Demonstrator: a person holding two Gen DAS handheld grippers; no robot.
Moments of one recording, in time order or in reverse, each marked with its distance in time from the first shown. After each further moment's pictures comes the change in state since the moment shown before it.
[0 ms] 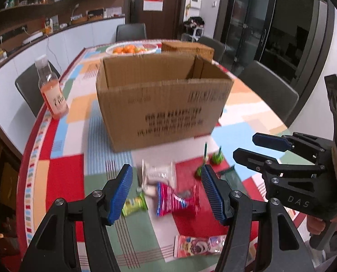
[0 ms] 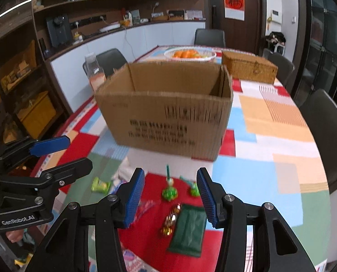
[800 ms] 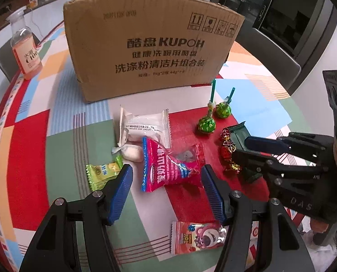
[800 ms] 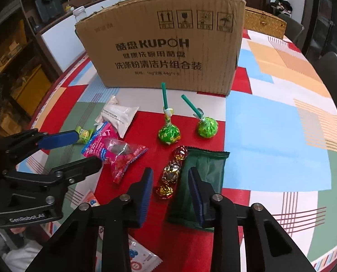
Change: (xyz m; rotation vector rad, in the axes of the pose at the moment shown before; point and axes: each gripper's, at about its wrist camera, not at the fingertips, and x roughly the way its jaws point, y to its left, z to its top) left arm 0.074 0.002 -0.043 -0.009 0.189 -0.091; right arm 0.060 -0.006 -0.056 0.039 0.214 0.045
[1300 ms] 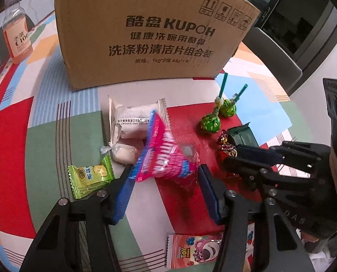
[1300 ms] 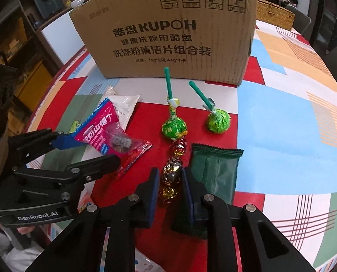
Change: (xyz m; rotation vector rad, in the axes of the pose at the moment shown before) left arm 0.026 0.010 0.003 -0.061 0.044 -0.067; right arm 0.024 0.003 0.004 -0.004 0.050 0.025
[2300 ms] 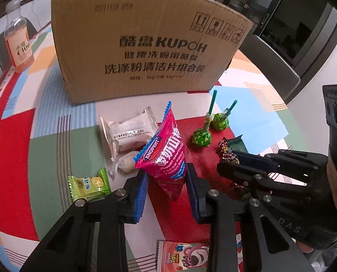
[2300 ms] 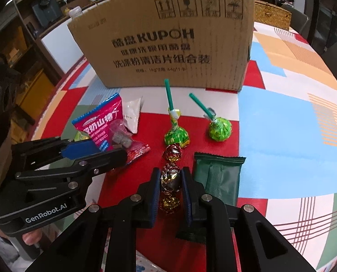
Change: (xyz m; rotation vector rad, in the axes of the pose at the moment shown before) left arm -0.012 -0.012 0.008 0.006 -0.057 0.010; right arm -0.015 -0.006 0.001 0.041 -0.052 0.018
